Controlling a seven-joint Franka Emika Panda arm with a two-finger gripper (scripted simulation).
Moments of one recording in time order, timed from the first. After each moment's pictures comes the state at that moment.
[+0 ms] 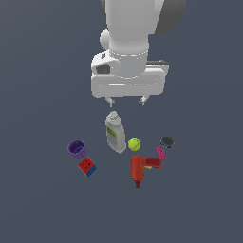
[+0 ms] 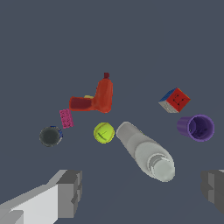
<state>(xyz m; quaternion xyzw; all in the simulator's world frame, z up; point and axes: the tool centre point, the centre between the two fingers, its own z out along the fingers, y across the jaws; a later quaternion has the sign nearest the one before) 0.009 0.018 0.333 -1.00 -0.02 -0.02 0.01</state>
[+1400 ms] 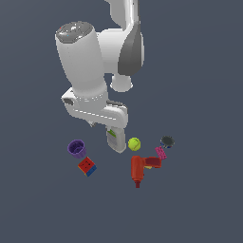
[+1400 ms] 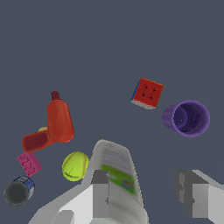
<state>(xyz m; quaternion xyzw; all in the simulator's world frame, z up) 0.039 -0.076 0.247 -0.99 0.16 -0.02 0.02</state>
